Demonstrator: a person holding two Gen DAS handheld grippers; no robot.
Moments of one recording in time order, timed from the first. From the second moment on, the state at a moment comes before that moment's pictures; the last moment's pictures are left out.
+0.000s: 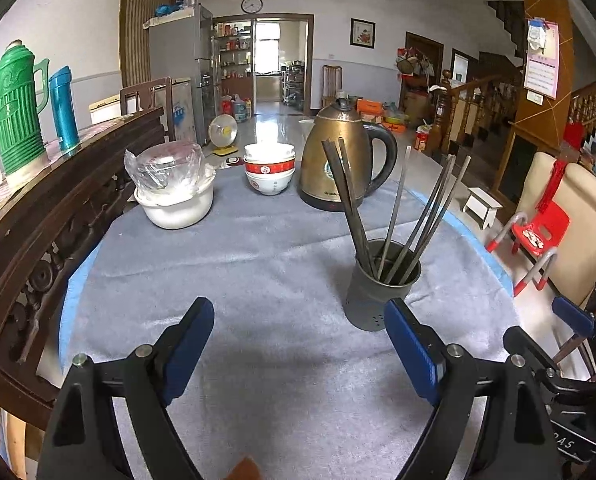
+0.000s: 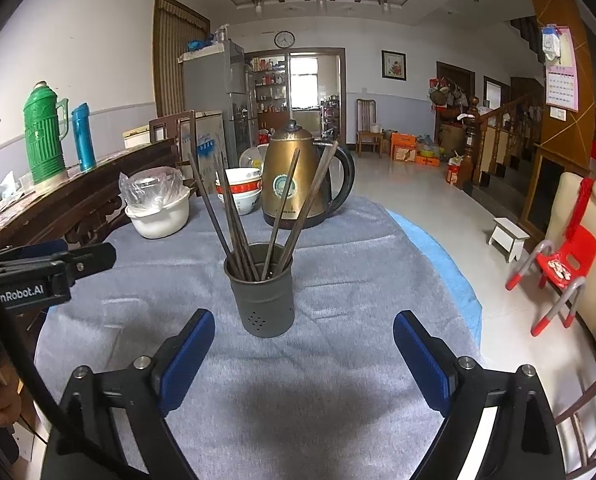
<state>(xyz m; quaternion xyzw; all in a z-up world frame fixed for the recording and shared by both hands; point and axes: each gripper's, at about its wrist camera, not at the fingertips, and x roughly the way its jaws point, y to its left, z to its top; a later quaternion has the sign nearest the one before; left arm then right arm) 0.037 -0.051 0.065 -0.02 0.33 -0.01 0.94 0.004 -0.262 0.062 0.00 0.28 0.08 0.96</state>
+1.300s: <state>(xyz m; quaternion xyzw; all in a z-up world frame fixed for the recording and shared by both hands) 0.017 -0.054 0.083 -0.01 0.31 -0.02 0.95 -0.007 -0.256 0.081 -0.01 0.26 0.07 0.96</state>
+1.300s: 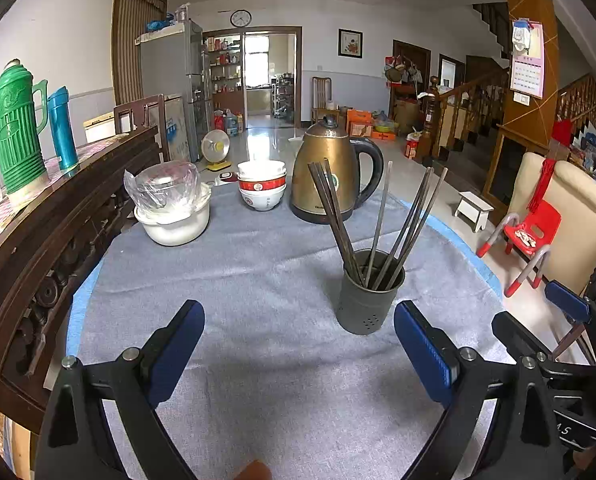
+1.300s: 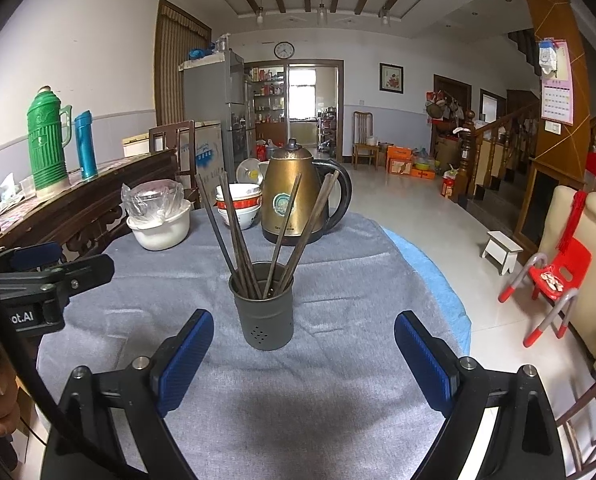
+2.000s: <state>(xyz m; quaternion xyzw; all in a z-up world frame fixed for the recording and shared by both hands) 0.015 -0.055 0.090 0.00 0.30 -0.03 0.95 -0.007 -0.255 0.087 -0.01 0.26 0.07 0.96</state>
